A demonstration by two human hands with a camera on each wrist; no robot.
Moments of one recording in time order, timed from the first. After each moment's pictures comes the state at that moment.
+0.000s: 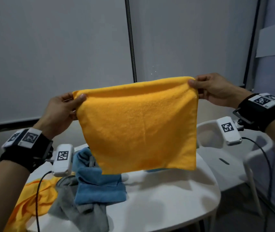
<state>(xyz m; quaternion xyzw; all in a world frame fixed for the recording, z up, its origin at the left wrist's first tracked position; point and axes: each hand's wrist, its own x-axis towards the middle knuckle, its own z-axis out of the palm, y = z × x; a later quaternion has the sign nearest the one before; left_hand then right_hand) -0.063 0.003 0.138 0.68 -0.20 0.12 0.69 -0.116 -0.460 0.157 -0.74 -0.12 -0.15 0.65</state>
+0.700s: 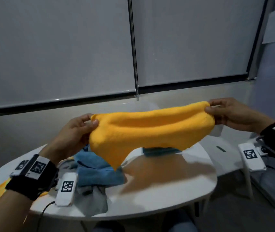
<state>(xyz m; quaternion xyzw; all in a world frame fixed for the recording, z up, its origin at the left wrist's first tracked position) -0.092 -0.004 0.029 0.68 -0.22 -0.06 0.70 -0.158 -0.498 0.048 -0.76 -0.07 -0.05 0.64</state>
